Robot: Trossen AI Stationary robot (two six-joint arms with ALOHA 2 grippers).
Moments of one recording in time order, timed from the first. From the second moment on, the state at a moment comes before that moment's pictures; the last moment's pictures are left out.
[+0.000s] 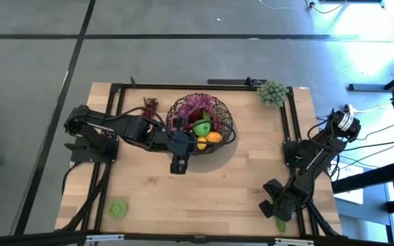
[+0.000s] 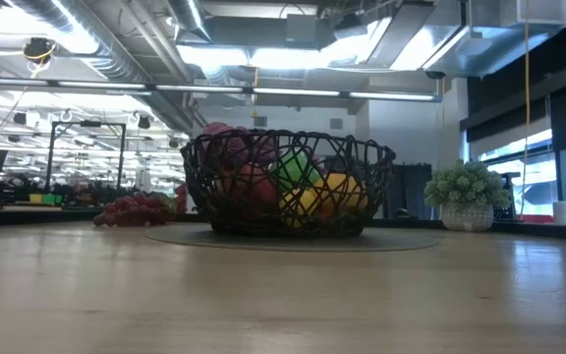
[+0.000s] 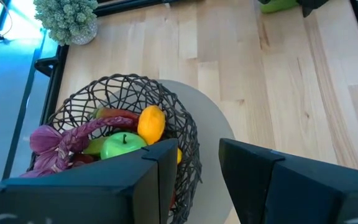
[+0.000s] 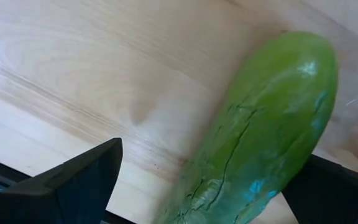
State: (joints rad) left arm -0.28 1.66 1.85 -0.97 -0.40 -0.05; right arm 1.02 1.53 0.69 -0.47 -0.09 2.12
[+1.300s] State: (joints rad) left arm -0.28 1.66 1.85 -0.97 -0.40 -0.05; right arm 0.99 1.53 0.69 -0.49 -0.13 2.25
